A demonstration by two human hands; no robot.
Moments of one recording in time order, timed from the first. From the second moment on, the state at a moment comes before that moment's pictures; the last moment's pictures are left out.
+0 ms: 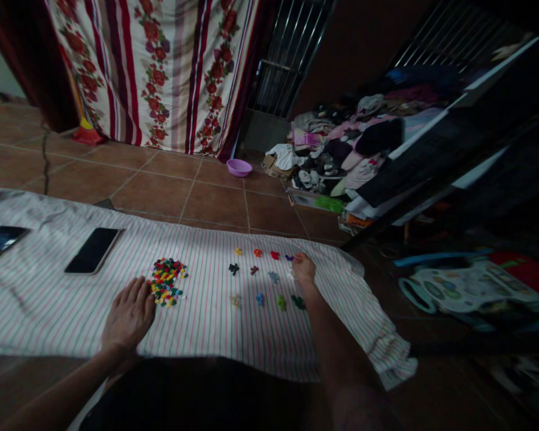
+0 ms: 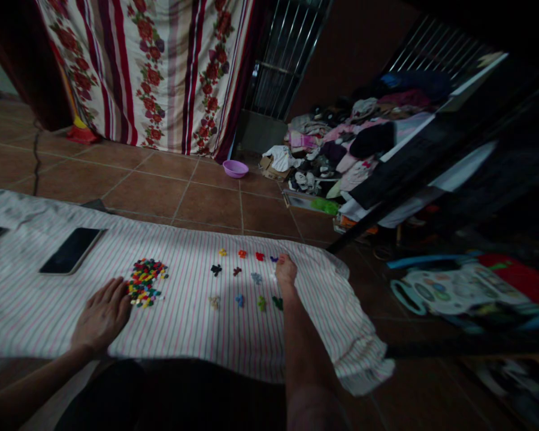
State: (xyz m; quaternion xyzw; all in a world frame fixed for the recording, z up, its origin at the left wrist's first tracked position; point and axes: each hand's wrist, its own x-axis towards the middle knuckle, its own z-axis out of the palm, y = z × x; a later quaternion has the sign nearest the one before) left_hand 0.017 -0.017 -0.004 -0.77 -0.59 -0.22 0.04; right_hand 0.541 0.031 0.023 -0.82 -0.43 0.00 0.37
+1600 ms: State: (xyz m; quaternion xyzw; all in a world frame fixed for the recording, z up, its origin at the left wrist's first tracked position) left_hand 0.024 -0.020 0.010 -0.74 -0.62 -0.24 0.03; right_hand 0.188 -0.067 0.033 -0.69 -0.70 0.11 0.15
